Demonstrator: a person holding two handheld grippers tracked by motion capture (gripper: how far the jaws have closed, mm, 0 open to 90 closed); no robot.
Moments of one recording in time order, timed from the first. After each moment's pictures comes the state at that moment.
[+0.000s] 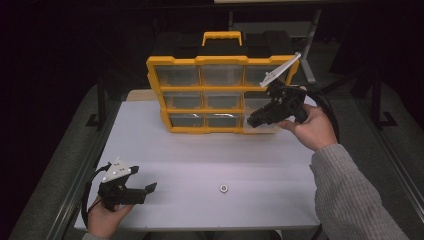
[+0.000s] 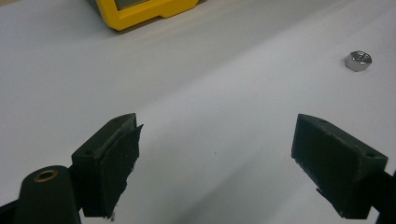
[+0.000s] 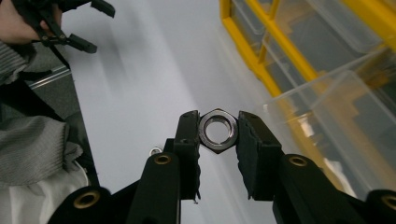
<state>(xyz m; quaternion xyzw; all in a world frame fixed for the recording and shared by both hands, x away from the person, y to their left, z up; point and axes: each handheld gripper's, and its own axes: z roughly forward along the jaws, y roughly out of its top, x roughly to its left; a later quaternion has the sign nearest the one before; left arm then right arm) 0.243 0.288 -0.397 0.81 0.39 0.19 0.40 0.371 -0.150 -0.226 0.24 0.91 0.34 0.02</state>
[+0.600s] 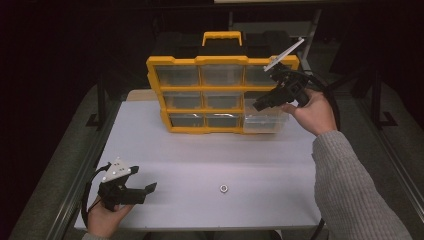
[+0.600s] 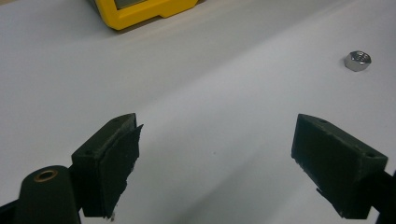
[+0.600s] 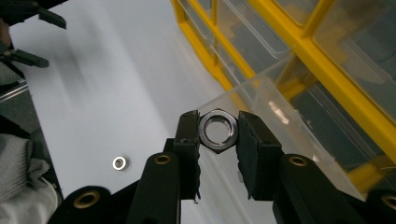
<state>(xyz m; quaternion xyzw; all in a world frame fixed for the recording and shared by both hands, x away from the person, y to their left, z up) 0.243 0.289 -0.397 0.81 0.38 0.19 0.40 0.407 -0.161 -0.220 0.29 0.90 0.32 0.05</state>
